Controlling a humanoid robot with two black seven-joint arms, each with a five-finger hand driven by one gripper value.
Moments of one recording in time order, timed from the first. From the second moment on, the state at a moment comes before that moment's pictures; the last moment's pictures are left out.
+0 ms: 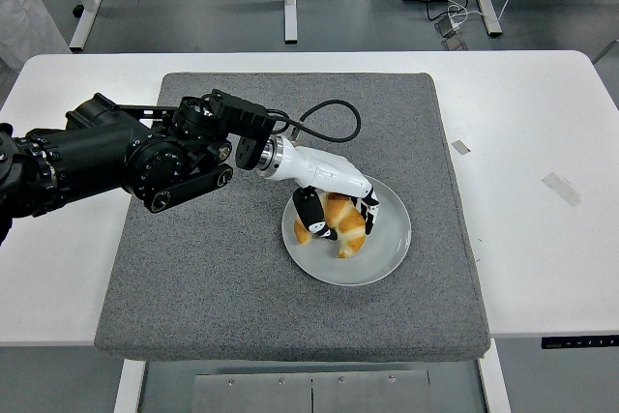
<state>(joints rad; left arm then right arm) -1.37 0.00 0.34 -0.73 1.25 -0.16 -0.61 -0.11 0.00 0.04 0.20 -0.15 0.01 0.25</state>
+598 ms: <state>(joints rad) -1.36 0.00 0.33 -0.69 1.23 -0.09 -0.61 -0.11 0.00 0.04 0.20 -0.15 0.01 0.25</state>
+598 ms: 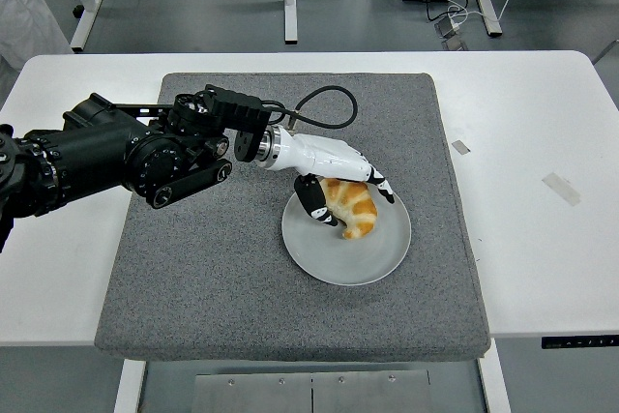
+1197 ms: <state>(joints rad) -1.43 0.00 0.25 -0.69 0.98 -0.09 -0.61 -0.11 0.00 0.04 0.20 -0.15 0.01 0.25</state>
